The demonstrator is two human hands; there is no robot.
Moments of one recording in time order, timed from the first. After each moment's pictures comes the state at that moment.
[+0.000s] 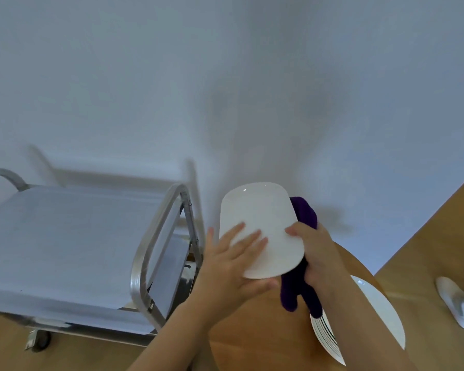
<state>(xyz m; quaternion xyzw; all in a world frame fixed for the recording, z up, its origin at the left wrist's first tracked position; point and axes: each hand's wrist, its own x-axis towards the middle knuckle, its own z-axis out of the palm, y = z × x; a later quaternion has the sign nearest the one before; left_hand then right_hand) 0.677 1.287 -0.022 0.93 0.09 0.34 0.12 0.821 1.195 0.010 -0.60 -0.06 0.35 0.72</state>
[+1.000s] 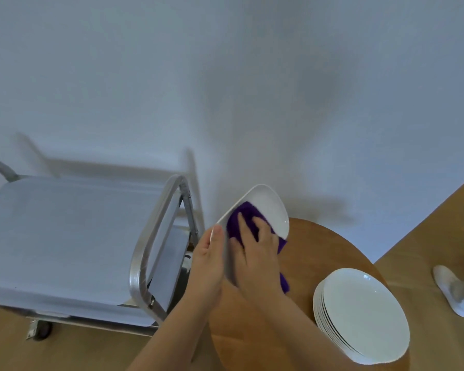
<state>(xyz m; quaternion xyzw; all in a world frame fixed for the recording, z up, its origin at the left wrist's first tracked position) 0.692 1.313 -0.041 0.54 0.36 0.30 0.70 0.760 1.253 -0.051 -0.85 -0.41 0.00 0.34</state>
